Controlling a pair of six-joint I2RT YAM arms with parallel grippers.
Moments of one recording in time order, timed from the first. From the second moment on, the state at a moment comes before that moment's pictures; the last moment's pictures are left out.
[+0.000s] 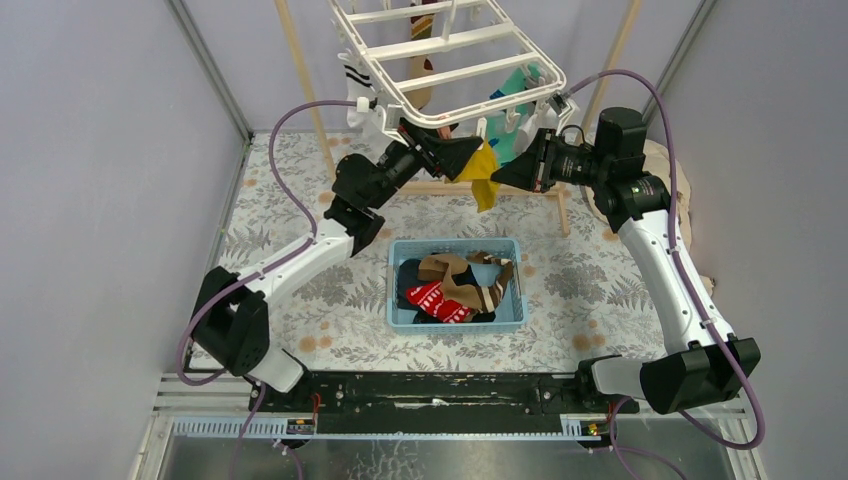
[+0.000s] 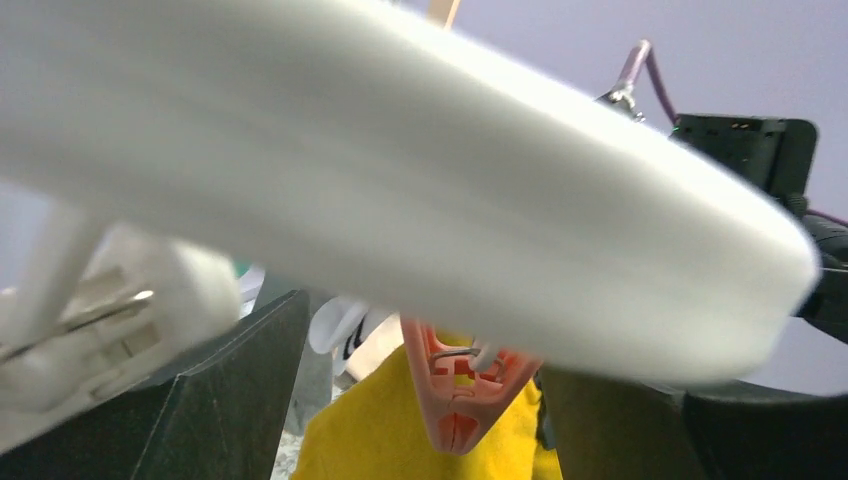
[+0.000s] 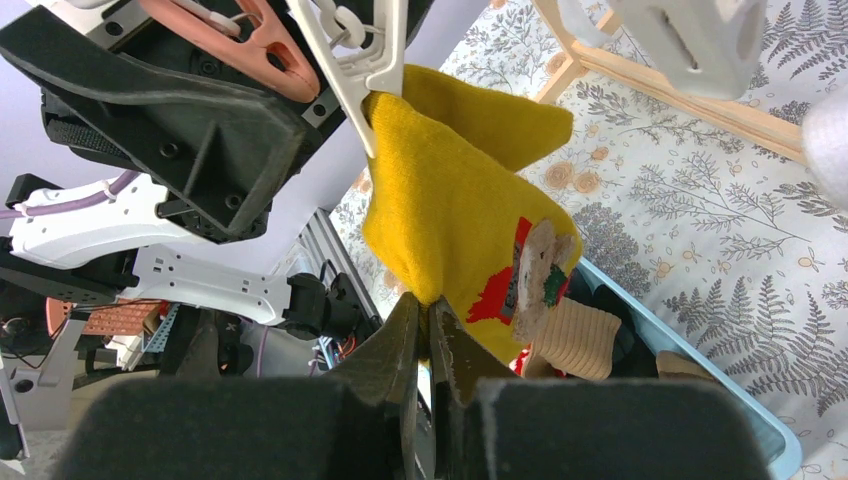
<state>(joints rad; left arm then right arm) -0.59 1.52 1.16 0.81 0.25 -0.51 0.19 1.29 1.39 -0.42 -0.91 0.45</state>
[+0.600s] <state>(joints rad) -0.59 1.59 1.19 0.92 0.30 -0.59 0.19 1.29 1.39 -0.49 -0.90 0.39</state>
